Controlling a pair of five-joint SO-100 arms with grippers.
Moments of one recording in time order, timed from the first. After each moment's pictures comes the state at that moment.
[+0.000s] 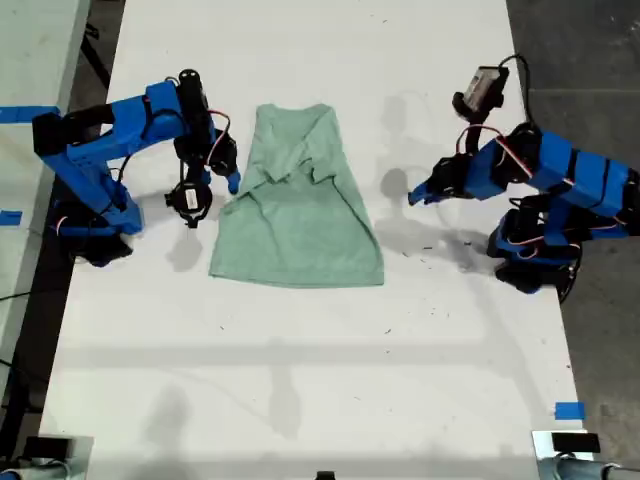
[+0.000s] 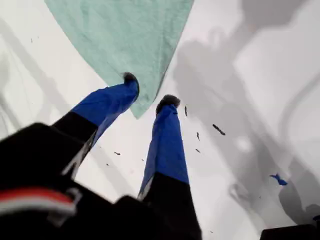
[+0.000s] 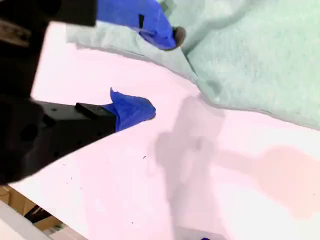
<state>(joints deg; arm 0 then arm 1) -12.7 92.9 83.7 100.4 24.7 21.3 140.6 123.0 81.7 -27.8</state>
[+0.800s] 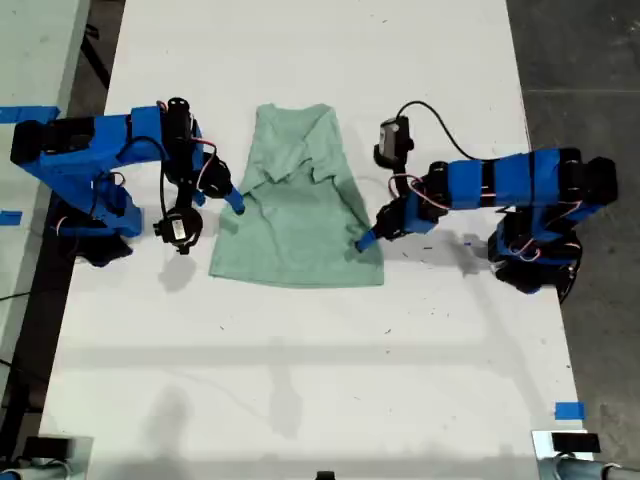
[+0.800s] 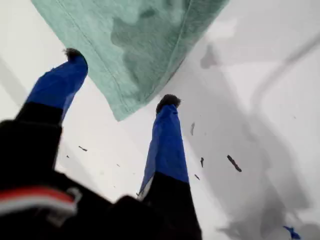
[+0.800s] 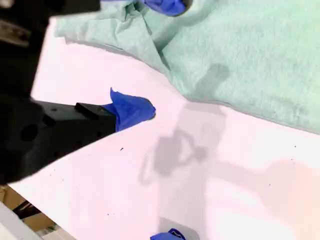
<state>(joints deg) -4.0 102.3 96.2 94.4 15.9 9.8 102.1 117.2 63.3 -33.3</state>
